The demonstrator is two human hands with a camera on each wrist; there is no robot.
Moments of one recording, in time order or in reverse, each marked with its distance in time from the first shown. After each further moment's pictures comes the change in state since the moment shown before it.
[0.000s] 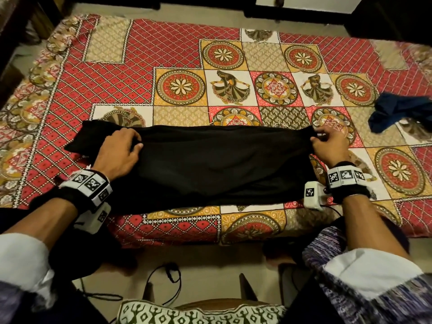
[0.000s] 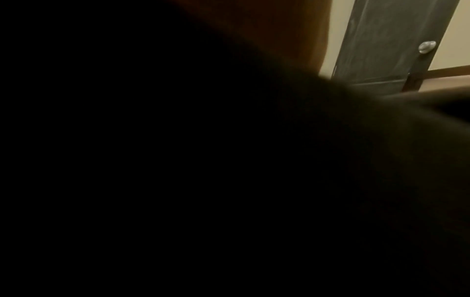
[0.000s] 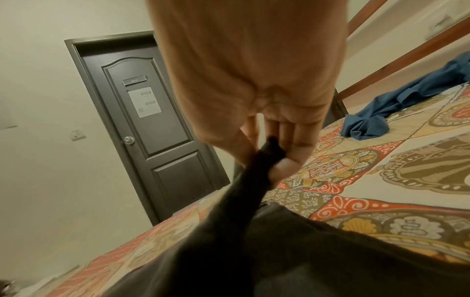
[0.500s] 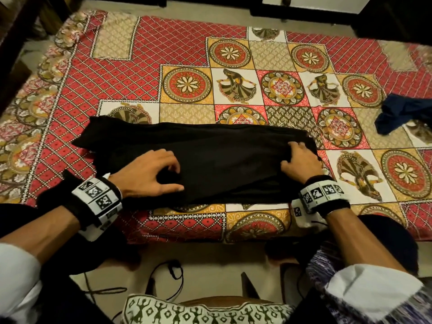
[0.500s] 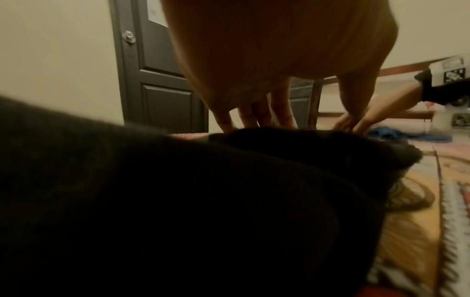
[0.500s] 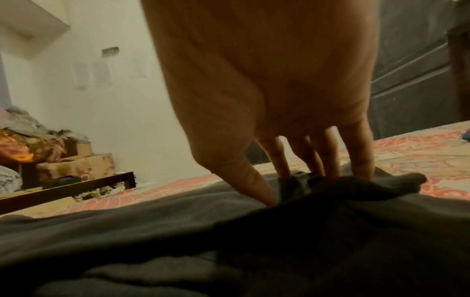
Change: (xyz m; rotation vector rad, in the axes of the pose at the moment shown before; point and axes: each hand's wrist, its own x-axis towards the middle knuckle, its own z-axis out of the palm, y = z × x) left_hand -0.042 0.050 -0.006 -0.082 -0.281 0.527; right_hand -0.063 -0.035 0.046 -0.533 -0.321 -0.163
